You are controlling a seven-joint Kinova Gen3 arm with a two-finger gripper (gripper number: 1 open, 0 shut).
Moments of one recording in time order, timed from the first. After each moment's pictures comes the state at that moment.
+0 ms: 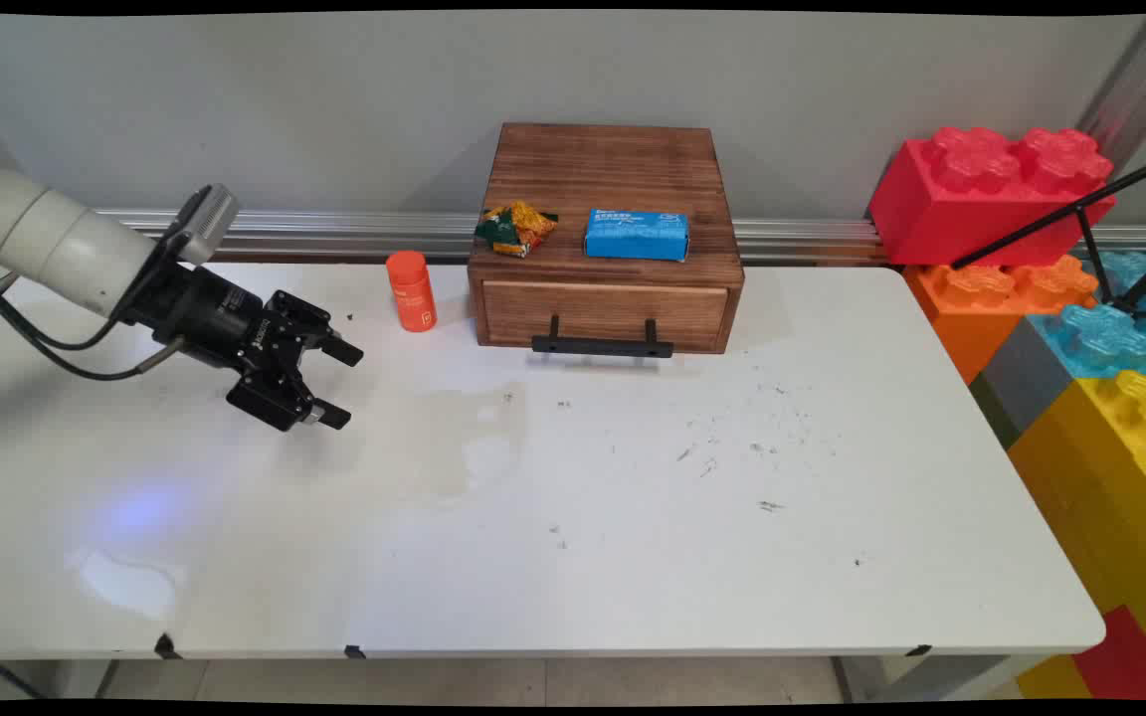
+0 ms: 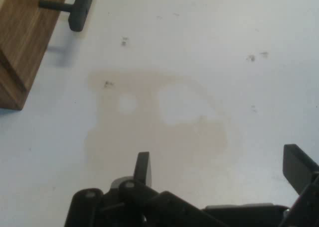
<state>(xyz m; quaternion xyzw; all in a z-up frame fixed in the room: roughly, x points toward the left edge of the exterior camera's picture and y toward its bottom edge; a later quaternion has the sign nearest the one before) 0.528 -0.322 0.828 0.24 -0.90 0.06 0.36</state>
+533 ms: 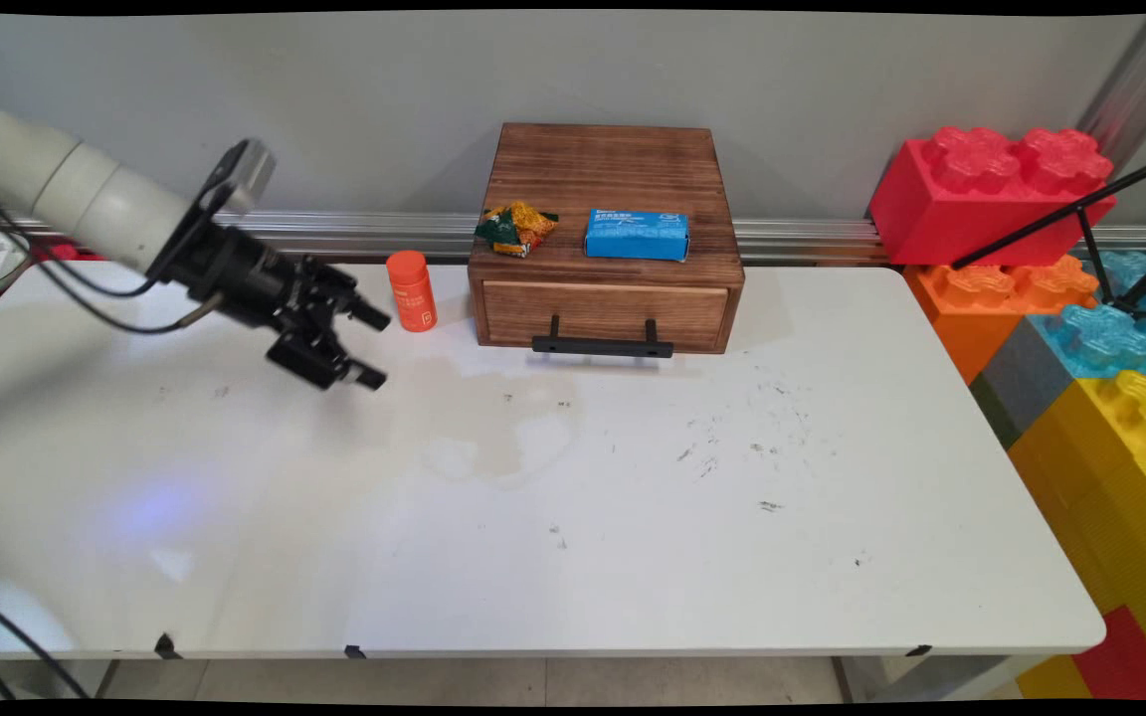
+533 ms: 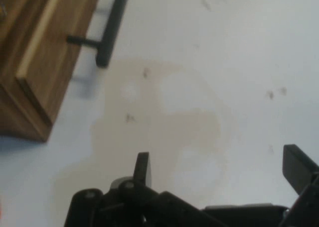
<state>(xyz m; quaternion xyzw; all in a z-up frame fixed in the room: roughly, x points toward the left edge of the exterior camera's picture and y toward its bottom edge) 0.497 -0.354 0.863 0.26 -0.90 0.07 0.36</state>
